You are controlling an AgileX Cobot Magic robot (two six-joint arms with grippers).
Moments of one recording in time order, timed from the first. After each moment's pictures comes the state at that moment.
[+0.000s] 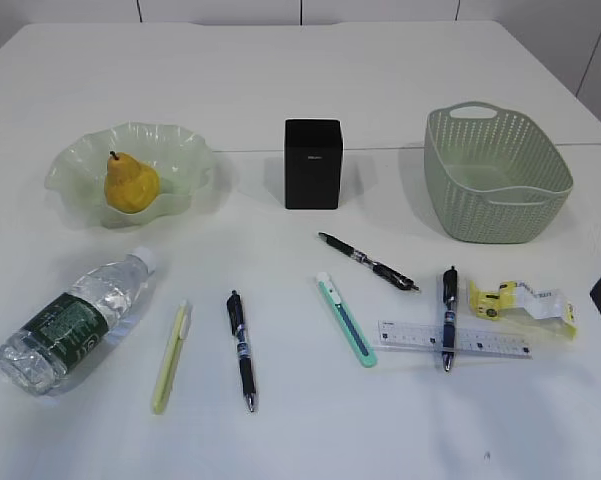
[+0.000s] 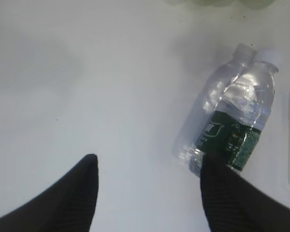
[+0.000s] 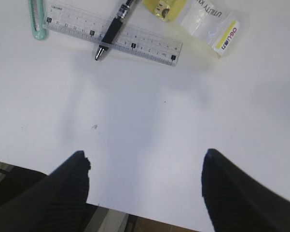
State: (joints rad) left arm 0.07 1.43 -1.23 -0.03 1.05 0.03; right arm 0.08 1.21 -0.93 0.12 1.07 -0.18
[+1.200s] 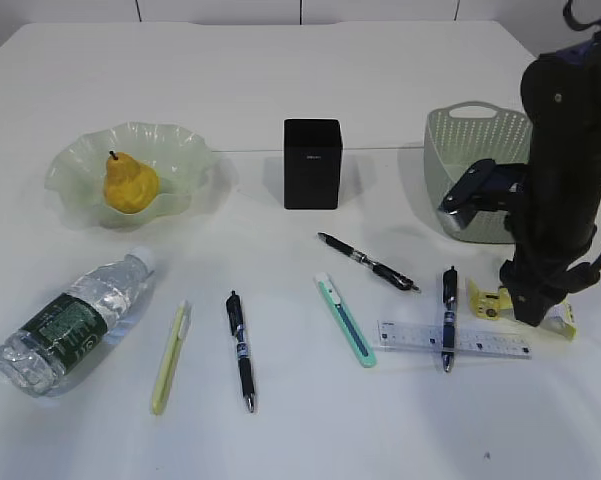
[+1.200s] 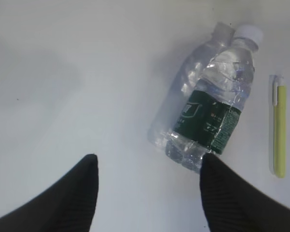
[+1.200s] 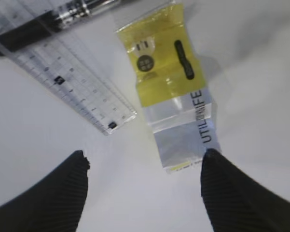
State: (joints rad) left arm 0.05 1.33 -1.03 -0.11 0.93 0.03; right arm 0.18 1.93 -1.32 -0.18 1.11 -0.56
